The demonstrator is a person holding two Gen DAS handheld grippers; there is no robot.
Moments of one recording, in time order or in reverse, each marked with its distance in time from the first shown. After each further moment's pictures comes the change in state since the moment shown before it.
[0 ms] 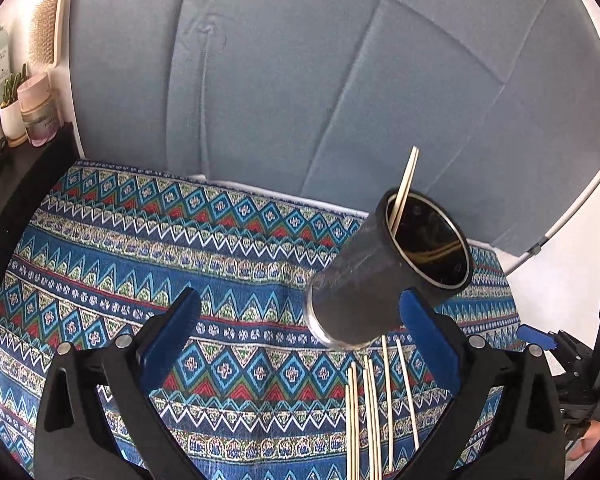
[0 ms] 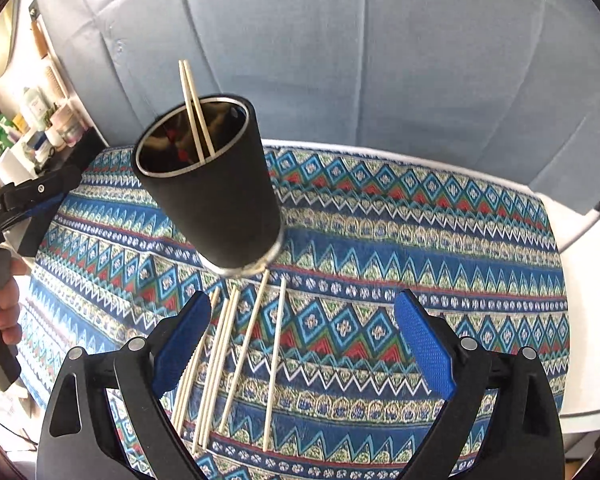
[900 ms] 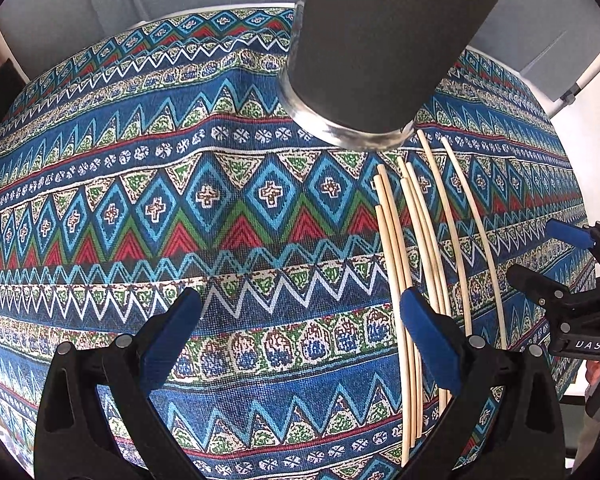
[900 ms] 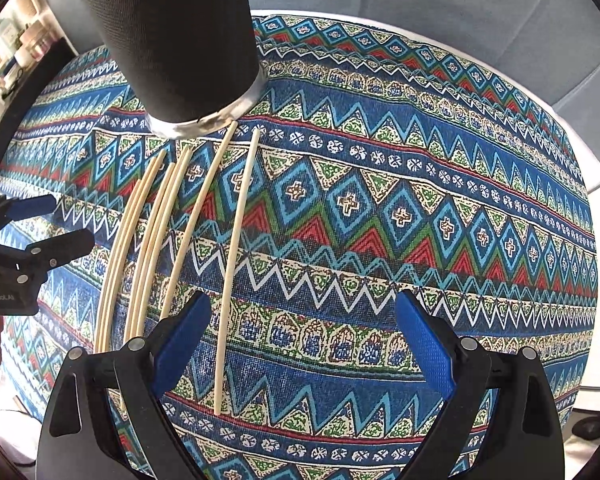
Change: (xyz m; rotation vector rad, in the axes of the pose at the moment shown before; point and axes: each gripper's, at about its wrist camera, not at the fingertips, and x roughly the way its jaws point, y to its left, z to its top) left arm 0.089 -0.029 -0.122 0.201 0.410 0.086; right arm 0.080 0.000 -0.077 -0.054 0.238 -0.063
